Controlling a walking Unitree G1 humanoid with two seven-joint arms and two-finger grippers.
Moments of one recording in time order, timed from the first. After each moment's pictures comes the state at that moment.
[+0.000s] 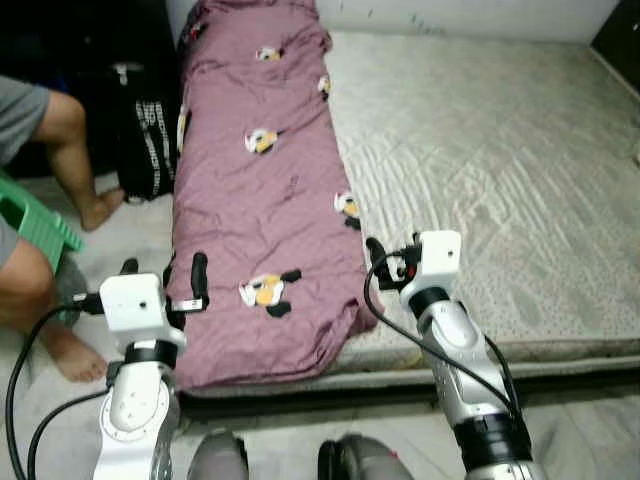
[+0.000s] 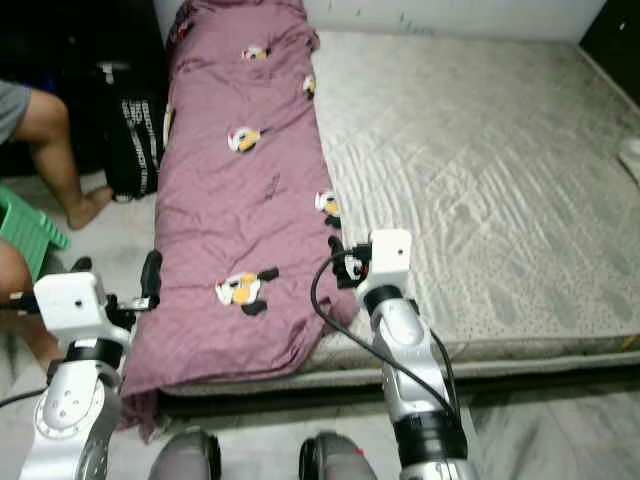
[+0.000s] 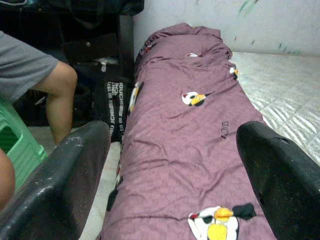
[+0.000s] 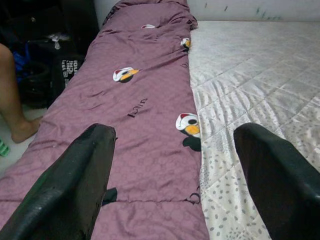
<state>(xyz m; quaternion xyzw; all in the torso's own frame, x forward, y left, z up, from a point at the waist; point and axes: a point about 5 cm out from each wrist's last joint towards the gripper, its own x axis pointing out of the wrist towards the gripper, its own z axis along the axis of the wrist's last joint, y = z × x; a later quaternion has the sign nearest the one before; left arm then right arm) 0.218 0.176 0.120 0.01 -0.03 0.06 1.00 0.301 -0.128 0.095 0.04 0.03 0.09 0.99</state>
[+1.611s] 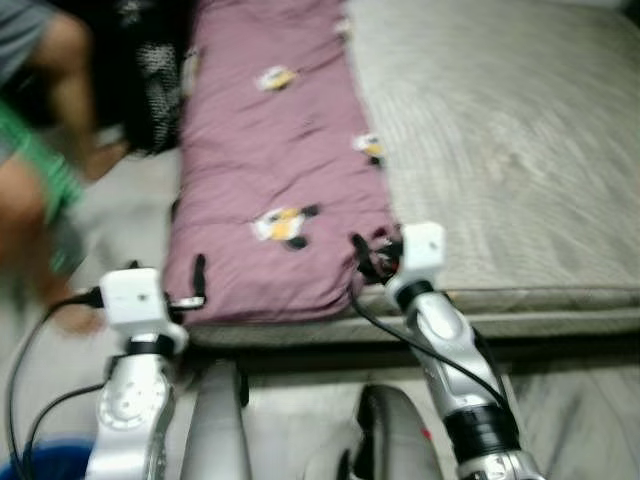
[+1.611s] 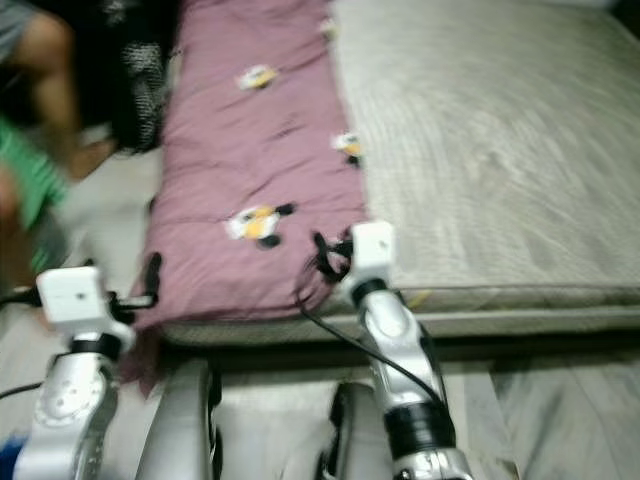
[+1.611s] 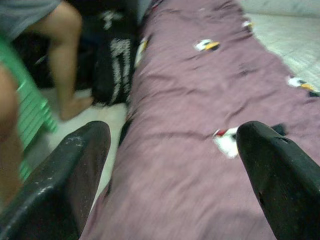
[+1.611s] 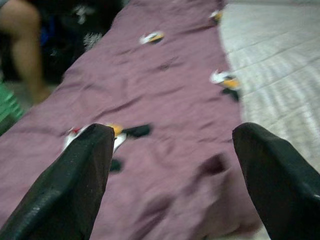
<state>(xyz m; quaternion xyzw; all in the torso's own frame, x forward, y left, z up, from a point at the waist) 0.227 0.180 0.116 0.00 -0.01 0.06 1.00 0.307 -0.110 0.103 0.03 0.01 0.13 0.99</state>
